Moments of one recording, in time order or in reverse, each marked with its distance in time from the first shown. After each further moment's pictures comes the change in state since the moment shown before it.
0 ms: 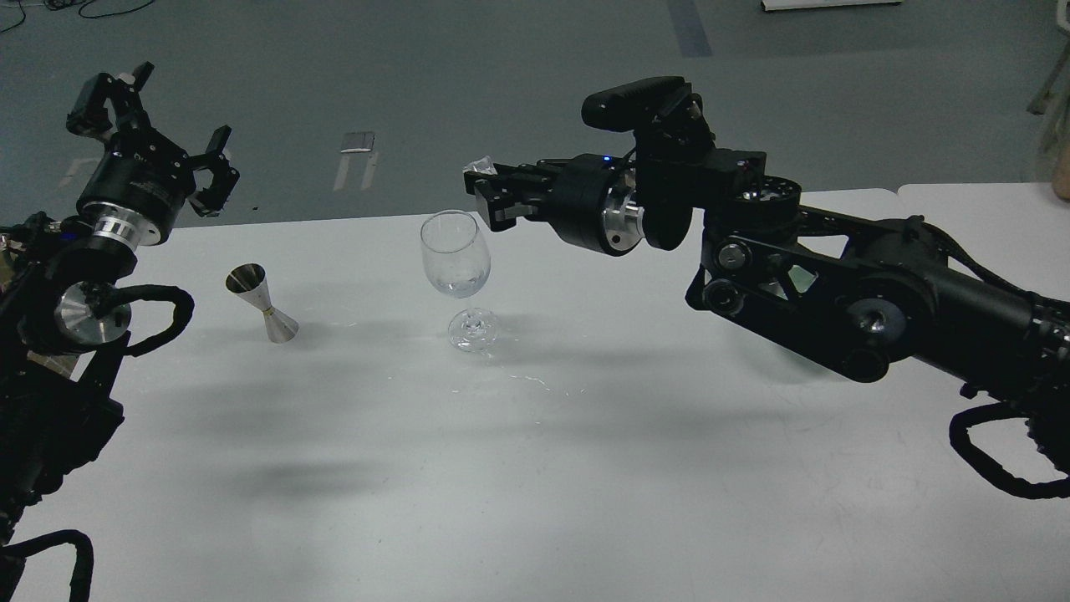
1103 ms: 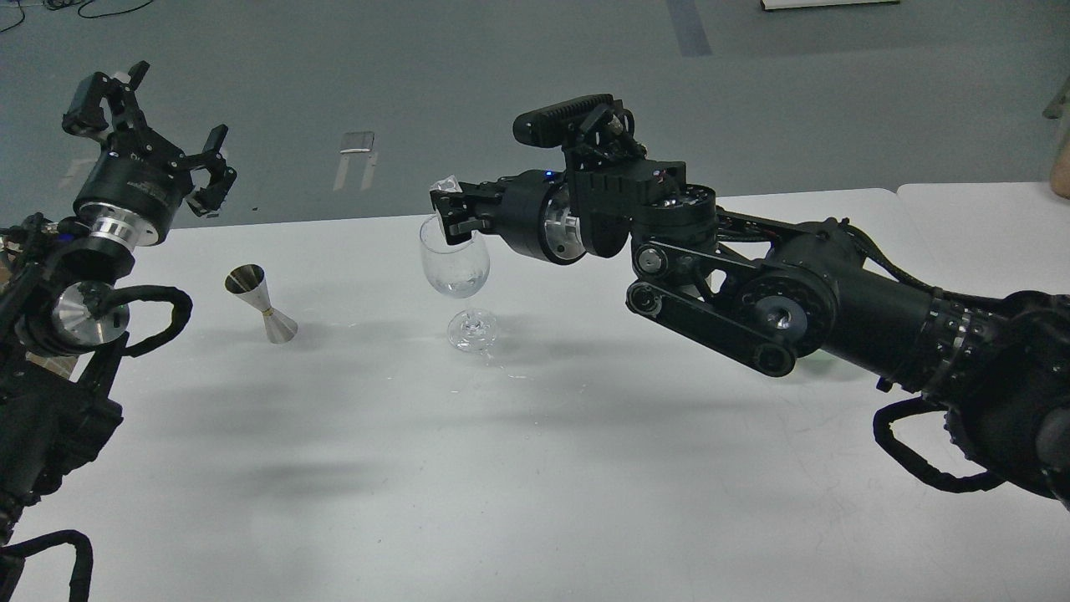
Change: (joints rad) left arm 0.002 0.001 -0.003 0.001 -0.002 0.000 -0.004; right arm 0.040 0.108 -0.045 -0.140 -0.003 0.000 0.011
